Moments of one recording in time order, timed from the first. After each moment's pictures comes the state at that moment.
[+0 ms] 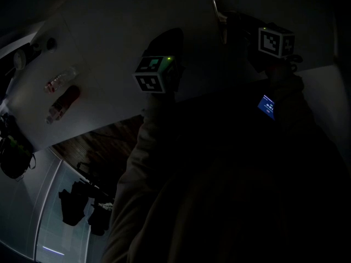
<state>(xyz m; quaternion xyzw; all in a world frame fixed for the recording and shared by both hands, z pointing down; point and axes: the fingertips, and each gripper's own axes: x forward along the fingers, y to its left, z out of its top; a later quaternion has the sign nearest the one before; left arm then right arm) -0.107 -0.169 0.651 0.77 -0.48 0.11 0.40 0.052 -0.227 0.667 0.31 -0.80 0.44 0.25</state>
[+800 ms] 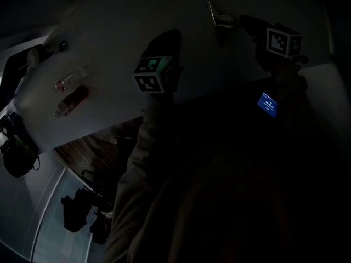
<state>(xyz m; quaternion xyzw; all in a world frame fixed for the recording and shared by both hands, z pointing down) -0.111 -0.180 0.599 0.79 -0.49 0.11 0.36 0.083 -0.245 0.607 0.34 -0.82 0.41 0.23</state>
